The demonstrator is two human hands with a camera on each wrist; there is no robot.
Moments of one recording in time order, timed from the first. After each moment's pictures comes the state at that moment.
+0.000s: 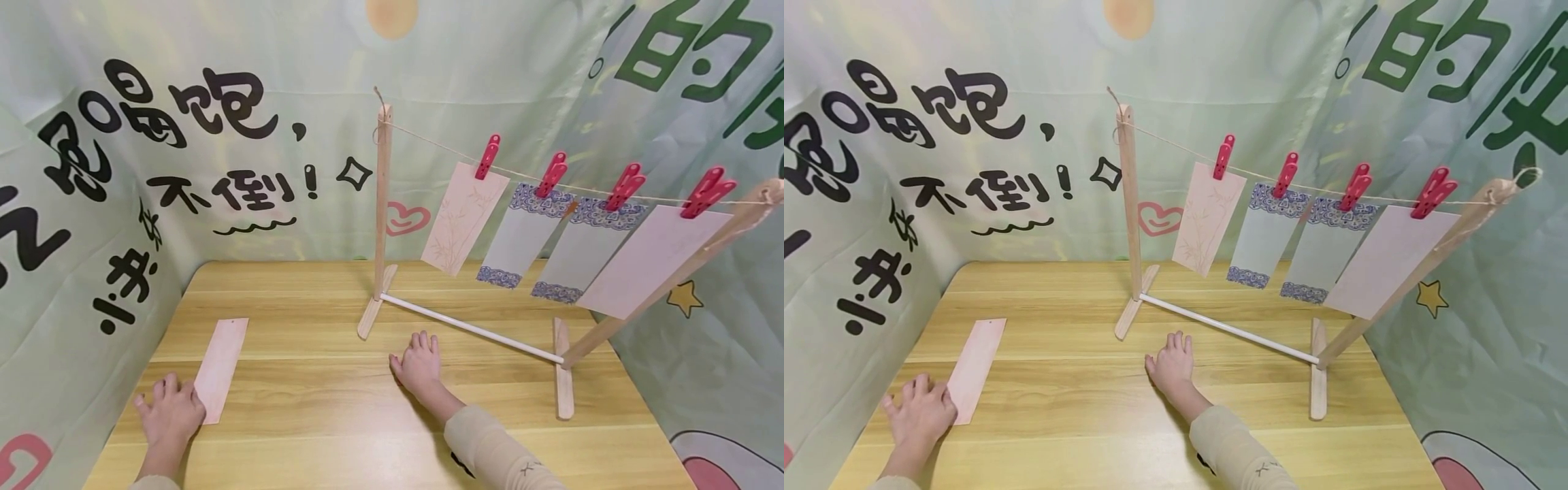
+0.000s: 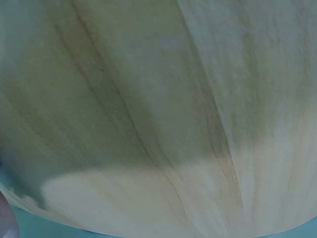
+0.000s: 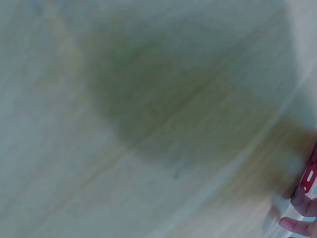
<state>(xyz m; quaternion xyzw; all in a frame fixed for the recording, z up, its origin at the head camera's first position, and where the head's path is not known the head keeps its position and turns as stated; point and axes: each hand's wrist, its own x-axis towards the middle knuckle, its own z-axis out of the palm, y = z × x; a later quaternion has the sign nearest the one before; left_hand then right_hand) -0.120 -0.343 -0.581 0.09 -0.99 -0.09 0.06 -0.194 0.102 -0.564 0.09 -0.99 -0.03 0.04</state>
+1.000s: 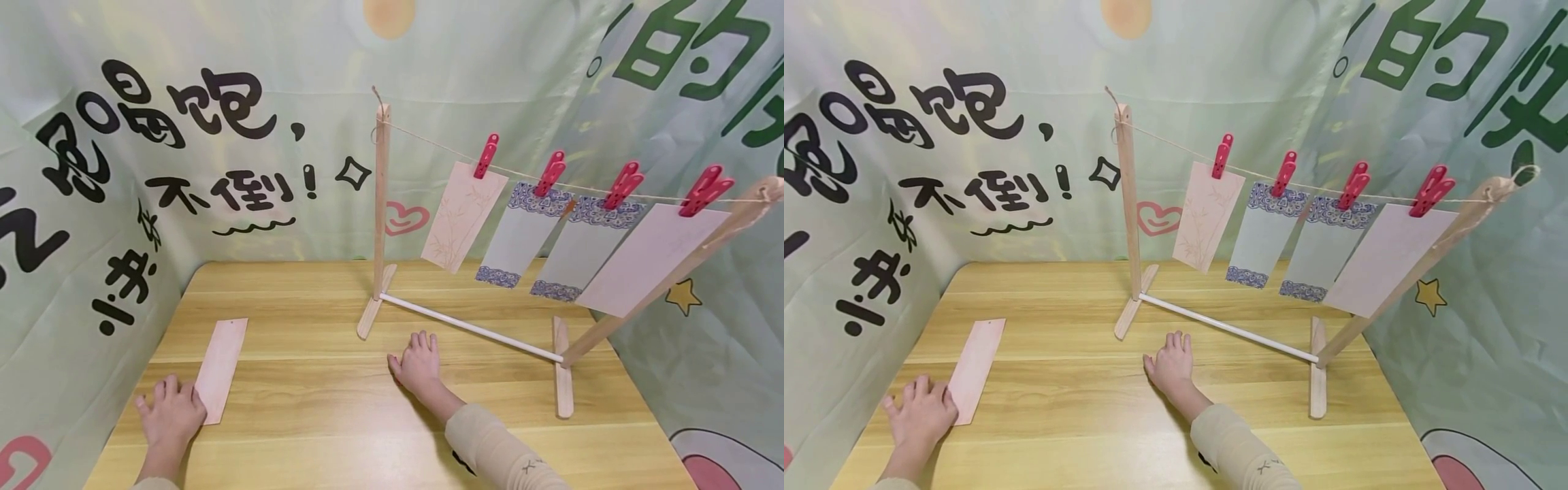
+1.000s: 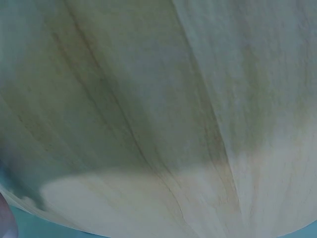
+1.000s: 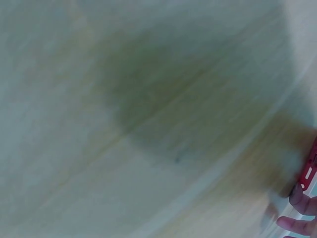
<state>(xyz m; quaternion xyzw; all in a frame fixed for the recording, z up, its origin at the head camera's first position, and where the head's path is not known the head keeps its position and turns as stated) -0.120 -0.342 -0.583 0.08 -0.99 -0.08 0.07 -0.194 0.102 -0.565 0.10 -0.99 -0.03 0.06</state>
